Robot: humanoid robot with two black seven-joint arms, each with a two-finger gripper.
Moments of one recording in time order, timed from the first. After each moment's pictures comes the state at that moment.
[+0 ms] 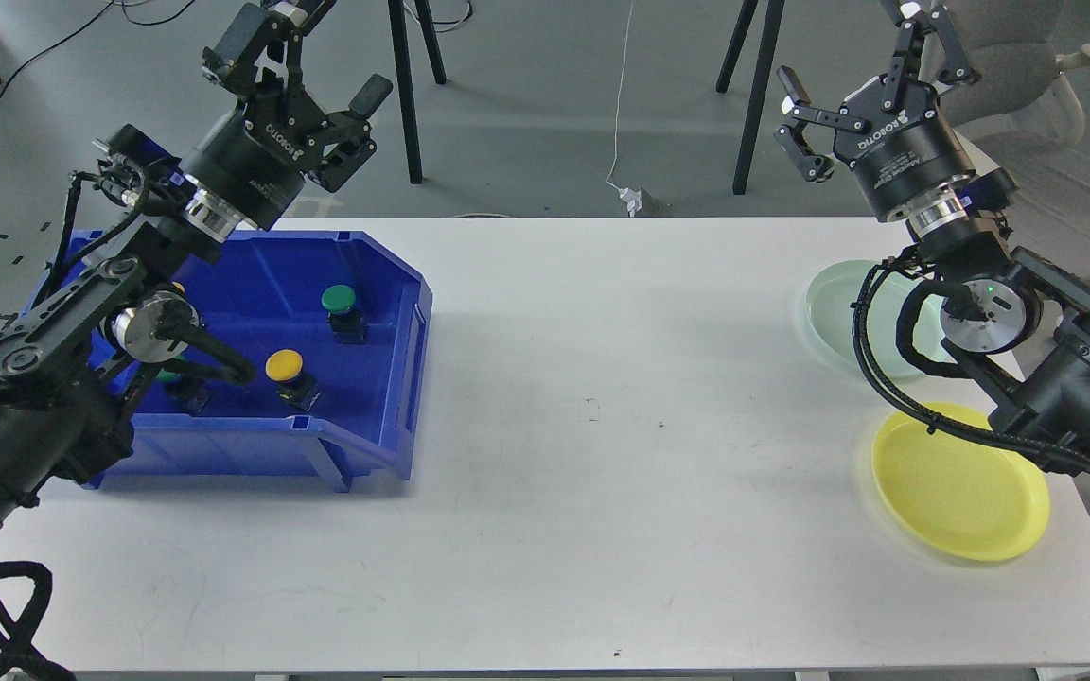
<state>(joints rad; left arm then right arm) -0.73 0.36 -0.90 -0.92 0.58 -0.49 -0.49 0.84 -0.38 0.65 0.81 0.02 0.49 0.49</state>
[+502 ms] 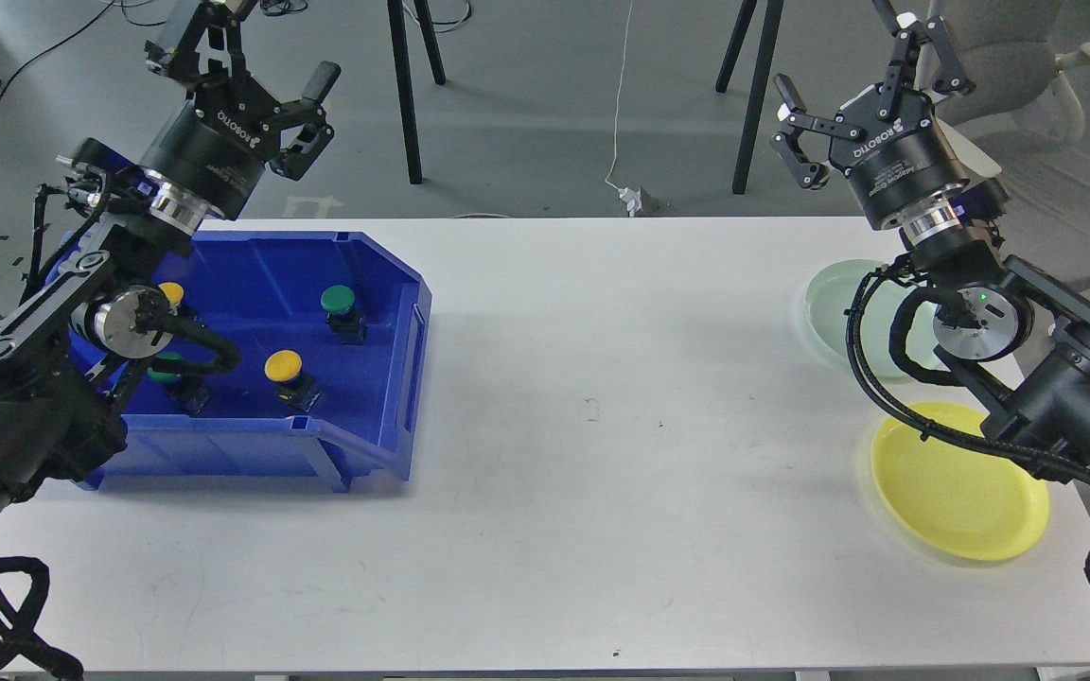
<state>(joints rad) -0.75 0.34 -0.92 -0.82 0.41 -0.49 -0.49 0.83 -0.35 0.66 0.81 0.02 0.49 0.49</state>
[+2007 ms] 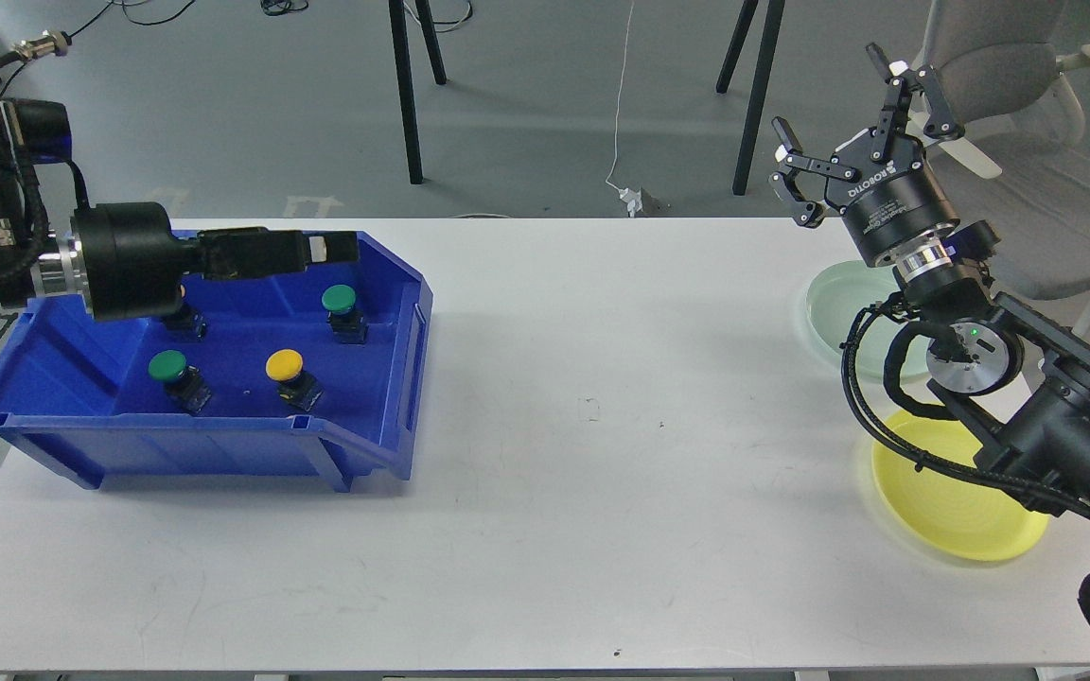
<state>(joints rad) -0.98 1.02 -0.30 -1.38 1.30 -0.49 -0.49 0.75 -0.35 0.68 0.82 0.02 0.49 0.49</state>
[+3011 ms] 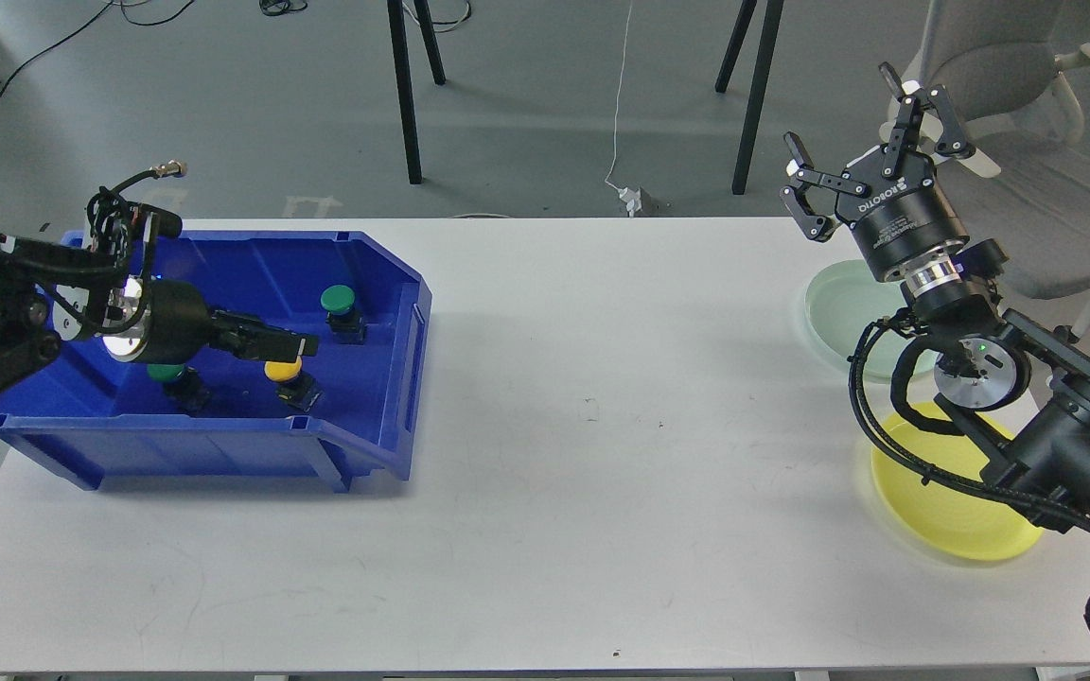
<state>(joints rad) -1.08 0.71 0.05 -0.87 1.48 -0.43 -0.49 0.71 -0.36 0.71 0.83 0.02 0.49 0.49</state>
